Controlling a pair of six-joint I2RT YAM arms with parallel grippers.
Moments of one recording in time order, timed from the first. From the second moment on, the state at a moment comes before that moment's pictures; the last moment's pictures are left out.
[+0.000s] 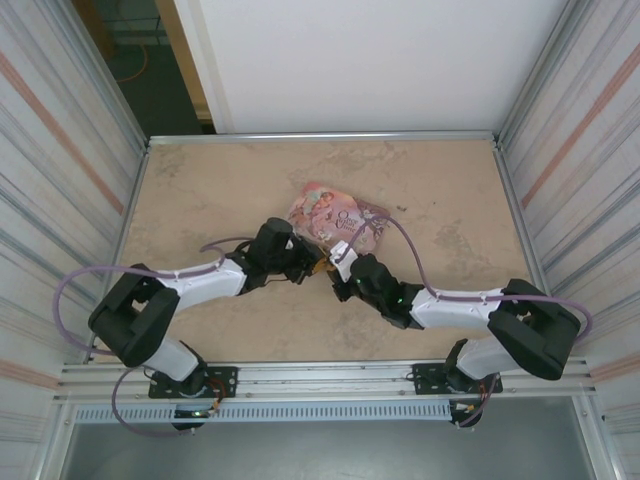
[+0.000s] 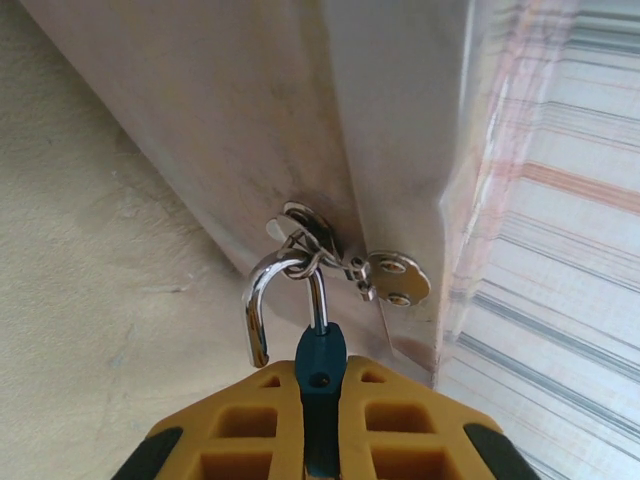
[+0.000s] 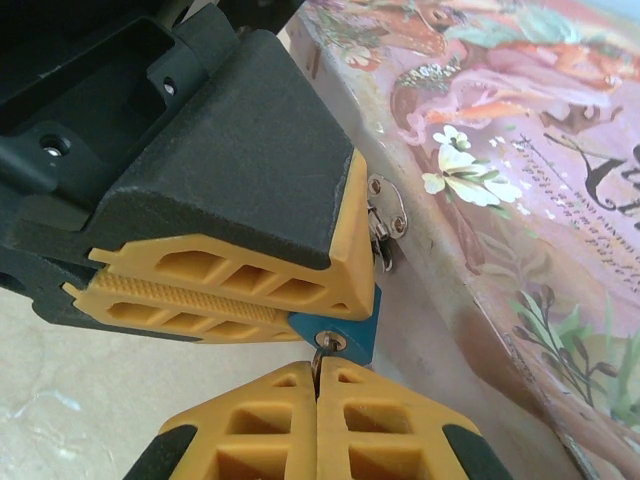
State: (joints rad) left arm -0.71 1.52 0.72 0.16 0.34 -1.49; right arm 0.95 1.37 0.48 0.39 0.21 0.04
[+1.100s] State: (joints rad) left arm -0.74 1.06 0.79 -0.25 -0.11 -0.93; right arm 0.55 1.22 0.28 0.33 -0.36 0.54
